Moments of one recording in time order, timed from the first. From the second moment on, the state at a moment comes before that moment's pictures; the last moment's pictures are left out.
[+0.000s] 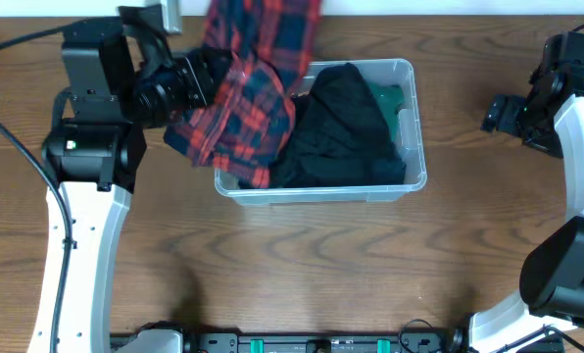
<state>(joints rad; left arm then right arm) -0.05 1.36 1.48 -0.63 0.62 -0.28 -0.23 1.80 1.59 -1.11 0.10 0.22</state>
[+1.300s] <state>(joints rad) -0.50 1.53 1.48 -0.74 0.33 0.59 -0.23 1.80 1.59 -1.11 0.10 0.22</state>
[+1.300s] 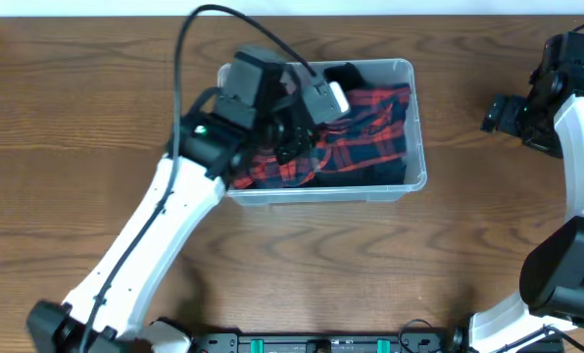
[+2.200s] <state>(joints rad) -0.53 1.58 1.48 -0.55 0.29 0.54 -0.23 1.80 1.59 -1.11 0.10 0.22</state>
